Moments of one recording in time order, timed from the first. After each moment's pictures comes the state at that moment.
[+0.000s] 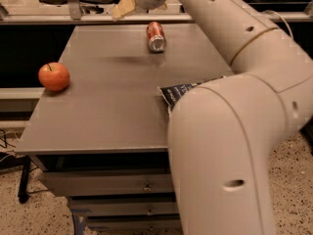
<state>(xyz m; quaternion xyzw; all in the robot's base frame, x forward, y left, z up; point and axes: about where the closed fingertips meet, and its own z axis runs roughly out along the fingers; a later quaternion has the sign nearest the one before) 0.836 0.044 0.951 -0.23 0.89 0.10 0.38</state>
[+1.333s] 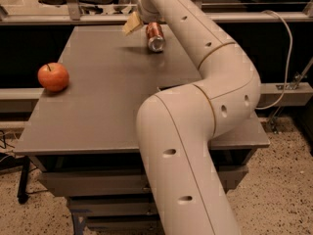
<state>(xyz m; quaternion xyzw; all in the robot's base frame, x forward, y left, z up) 0.892 0.020 0.880 -0.22 0.92 0.02 0.34</state>
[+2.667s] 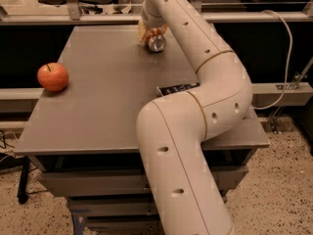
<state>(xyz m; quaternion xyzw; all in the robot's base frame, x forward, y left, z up) 0.882 0.005 0.854 -0.25 0.93 0.01 0.28</state>
